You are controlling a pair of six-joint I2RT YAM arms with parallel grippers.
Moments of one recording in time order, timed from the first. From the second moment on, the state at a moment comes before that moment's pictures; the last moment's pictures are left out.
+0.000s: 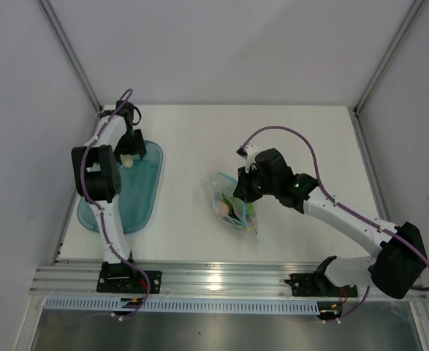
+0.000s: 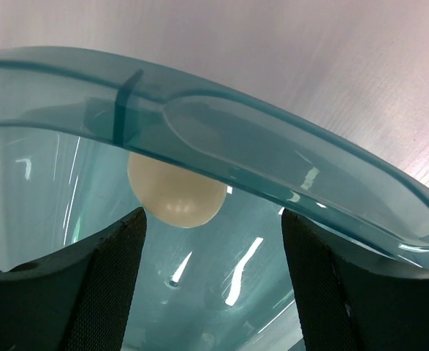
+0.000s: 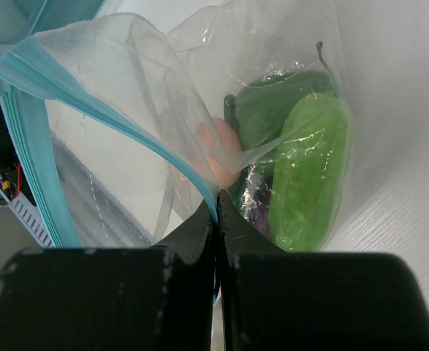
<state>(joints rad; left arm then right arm) 0.07 2.19 1.82 -0.95 -0.21 -0.24 0.75 1.29 1.01 -0.38 -0.20 0.31</state>
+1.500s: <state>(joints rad) 0.13 2.18 1.74 -0.98 -0.43 -0.18 0.72 1.29 0.98 -0.35 -0.24 0.31</state>
